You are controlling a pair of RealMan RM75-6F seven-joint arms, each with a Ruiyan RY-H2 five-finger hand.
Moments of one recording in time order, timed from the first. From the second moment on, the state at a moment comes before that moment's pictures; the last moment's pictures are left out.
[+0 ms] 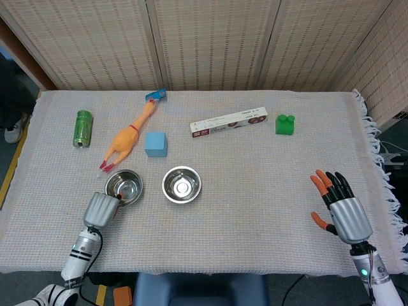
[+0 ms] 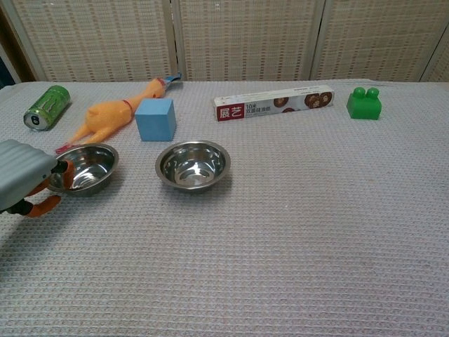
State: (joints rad) left arm -0.40 -1.72 -0.10 -1.05 1.52 1.26 0.48; right arm 0.22 -1.27 -0.02 -1.44 -1.62 1.55 0.01
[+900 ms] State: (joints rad) left arm -0.55 -1.81 -0.12 -0.99 1.65 1.42 0.41; right arm 0.22 -1.25 0.00 -1.46 -1.62 1.48 0.01
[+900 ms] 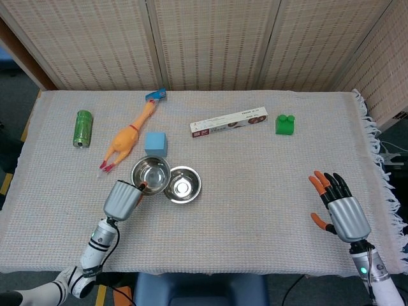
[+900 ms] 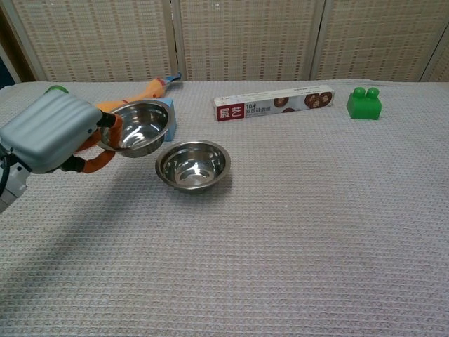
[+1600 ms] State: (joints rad) left arm -0.62 -1.92 -0.09 -0.93 1.65 1.35 0.47; right arm 0.20 -1.23 0.01 -1.47 -1.62 1.48 0.02
